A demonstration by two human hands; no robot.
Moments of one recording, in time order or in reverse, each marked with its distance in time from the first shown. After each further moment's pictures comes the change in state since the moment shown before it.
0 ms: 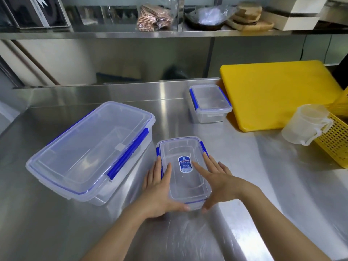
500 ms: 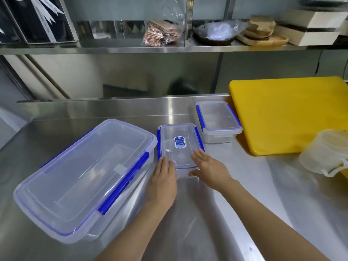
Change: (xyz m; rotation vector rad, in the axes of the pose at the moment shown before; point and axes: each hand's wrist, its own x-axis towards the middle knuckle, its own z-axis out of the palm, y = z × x) left_hand 0.102 0.013 -0.020 0.269 0.514 0.019; right_hand 0.104 0.015 -0.056 -0.057 0.316 -0.004
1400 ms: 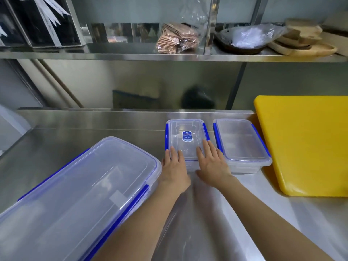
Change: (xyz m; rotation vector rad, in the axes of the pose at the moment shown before) left_hand 0.148 -0.015 0.013 0.052 -0.202 -0.151; right_hand 0.136 0.018 -0.009 -0.282 0.143 0.032
